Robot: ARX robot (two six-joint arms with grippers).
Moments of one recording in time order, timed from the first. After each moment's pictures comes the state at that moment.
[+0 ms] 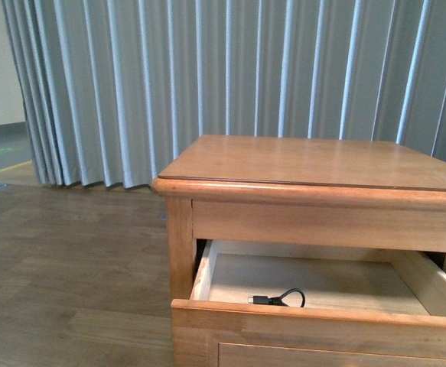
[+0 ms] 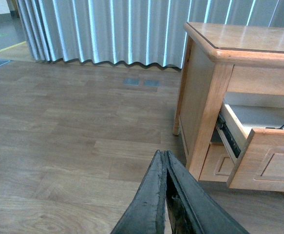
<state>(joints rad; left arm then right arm) 0.00 0.00 0.01 0.00 0.00 -0.01 -0.20 0.37 0.05 0.32 -0.20 0.00</state>
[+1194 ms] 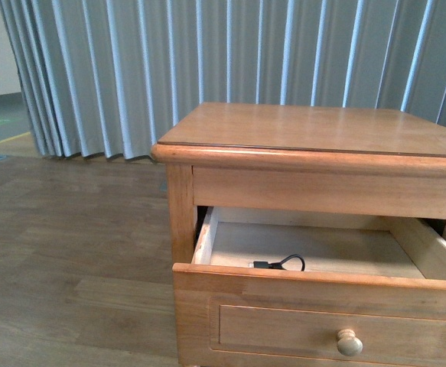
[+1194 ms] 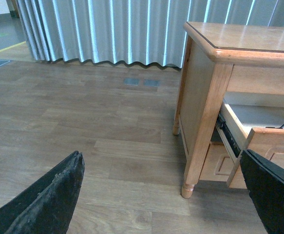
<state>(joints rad) 0.00 0.00 0.01 0.00 0.00 0.00 0.06 1.20 0.12 0.82 -0.10 -0.29</state>
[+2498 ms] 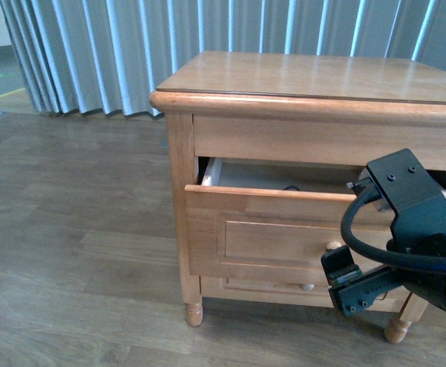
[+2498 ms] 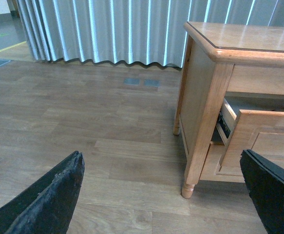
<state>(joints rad) 0.00 0.00 0.01 0.00 0.00 0.00 0.26 1.95 0.66 0.87 0.11 -0.25</state>
